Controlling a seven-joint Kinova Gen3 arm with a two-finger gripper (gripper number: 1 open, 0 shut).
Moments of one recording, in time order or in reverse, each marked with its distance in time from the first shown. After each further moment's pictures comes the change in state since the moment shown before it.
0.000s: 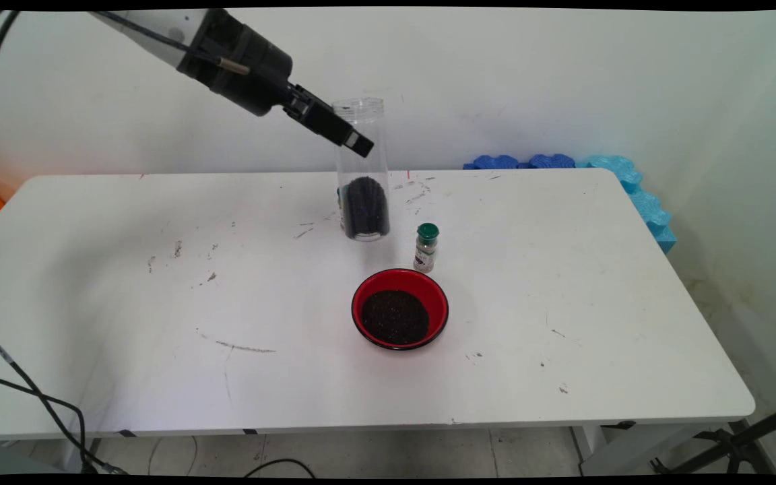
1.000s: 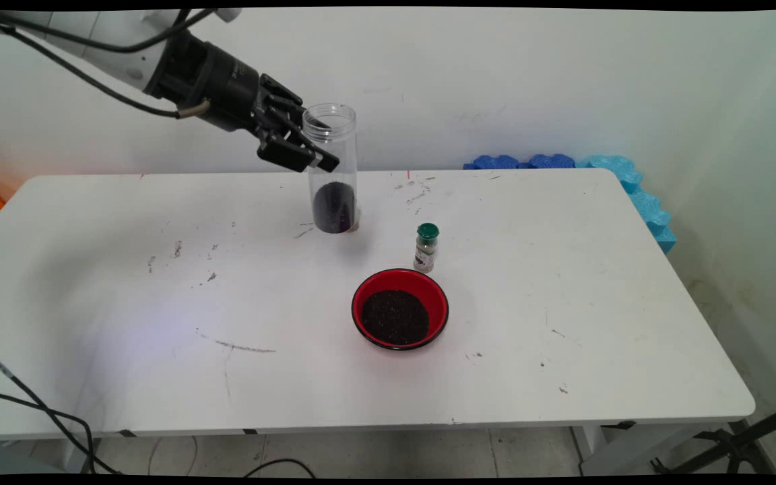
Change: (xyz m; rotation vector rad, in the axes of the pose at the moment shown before) arm -0.040 0.006 -0.016 0.106 0.020 0.358
